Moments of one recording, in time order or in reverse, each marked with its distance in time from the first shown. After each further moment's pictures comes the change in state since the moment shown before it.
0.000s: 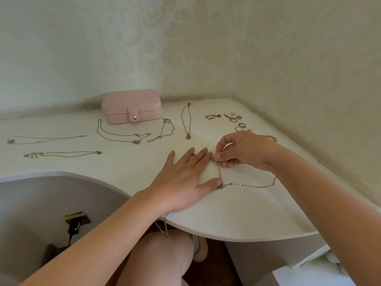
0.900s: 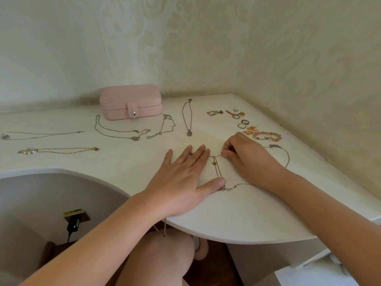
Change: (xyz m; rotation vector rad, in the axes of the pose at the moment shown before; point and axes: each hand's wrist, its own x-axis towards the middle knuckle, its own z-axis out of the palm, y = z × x) left_hand -0.006 0.001 0.001 0.005 -0.005 -0.041; right_hand 0.002 0.036 0.017 -0.754 0.368 -0.315
